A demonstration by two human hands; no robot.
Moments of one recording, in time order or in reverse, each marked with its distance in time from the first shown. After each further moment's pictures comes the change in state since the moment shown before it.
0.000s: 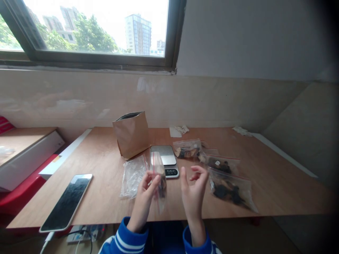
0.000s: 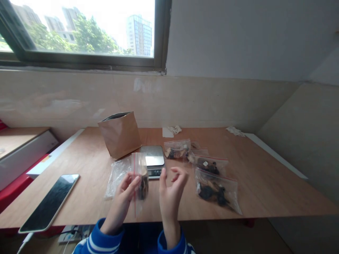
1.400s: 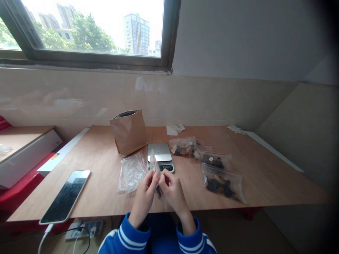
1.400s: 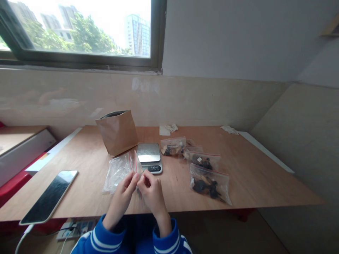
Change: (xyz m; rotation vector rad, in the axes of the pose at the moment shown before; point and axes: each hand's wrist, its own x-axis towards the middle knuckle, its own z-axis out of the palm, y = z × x) left_hand -0.010 0.002 0.006 0.254 0.019 0.161; right_hand -0.014 0.010 0.002 0.151 -0.640 0.063
